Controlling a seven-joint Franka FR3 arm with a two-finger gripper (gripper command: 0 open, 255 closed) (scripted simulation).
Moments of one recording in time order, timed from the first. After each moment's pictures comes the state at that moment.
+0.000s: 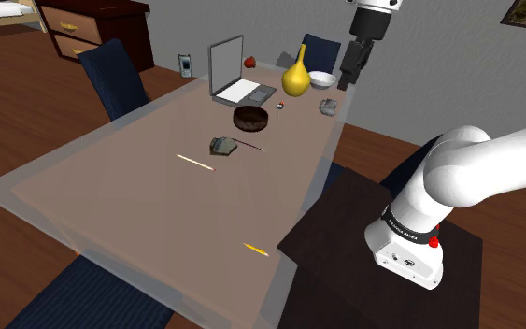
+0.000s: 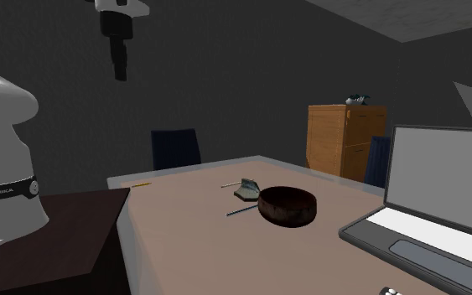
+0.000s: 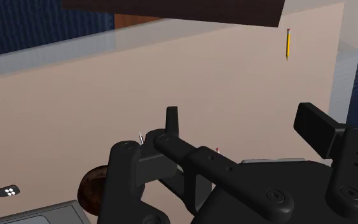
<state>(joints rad) -0.02 -0.82 -0.05 -2.45 0.06 1.61 -0.16</state>
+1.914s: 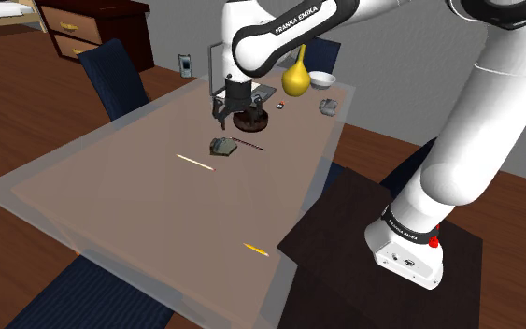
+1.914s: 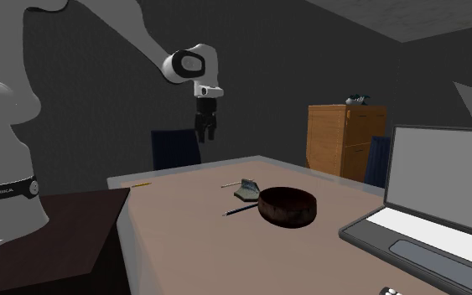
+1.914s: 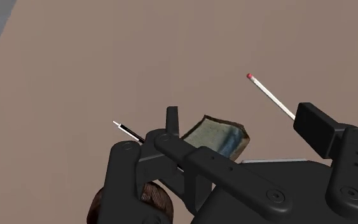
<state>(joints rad) -0.08 0.15 0.30 -2.07 -0.07 2.19 0.83</state>
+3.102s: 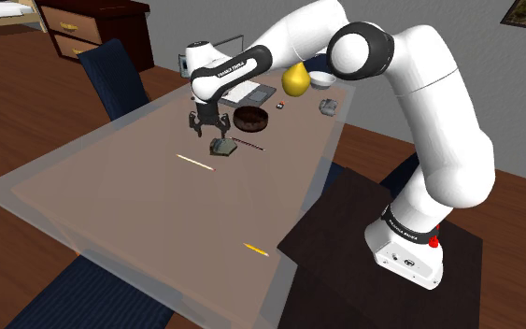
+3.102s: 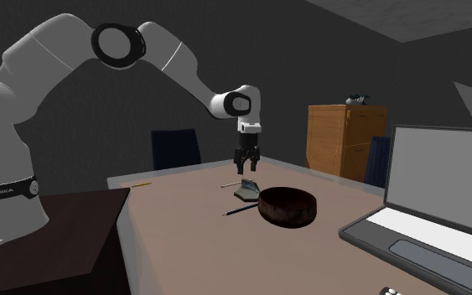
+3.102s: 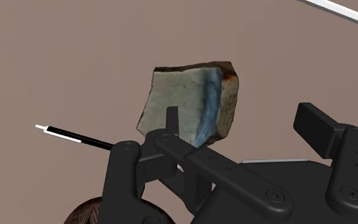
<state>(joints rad) 0.03 0.82 0.15 -1.36 -0.21 2.10 1.22</state>
